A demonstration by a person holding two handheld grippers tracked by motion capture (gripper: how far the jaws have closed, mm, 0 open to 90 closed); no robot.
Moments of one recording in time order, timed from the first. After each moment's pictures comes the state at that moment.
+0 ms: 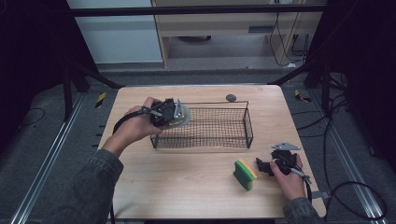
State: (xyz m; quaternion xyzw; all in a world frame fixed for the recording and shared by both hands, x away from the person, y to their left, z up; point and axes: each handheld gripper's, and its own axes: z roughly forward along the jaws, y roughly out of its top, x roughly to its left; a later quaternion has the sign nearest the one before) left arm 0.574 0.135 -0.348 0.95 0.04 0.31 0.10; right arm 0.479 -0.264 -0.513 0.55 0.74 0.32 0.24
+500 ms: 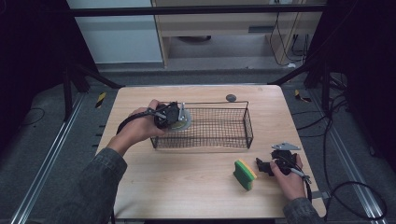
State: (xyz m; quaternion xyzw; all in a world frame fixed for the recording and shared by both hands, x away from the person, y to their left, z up) left arm 0.581 0.129 -0.363 0.95 0.03 0.29 0.07; right arm 0.479 -0.264 -0.513 0.55 0.74 0.31 0.24
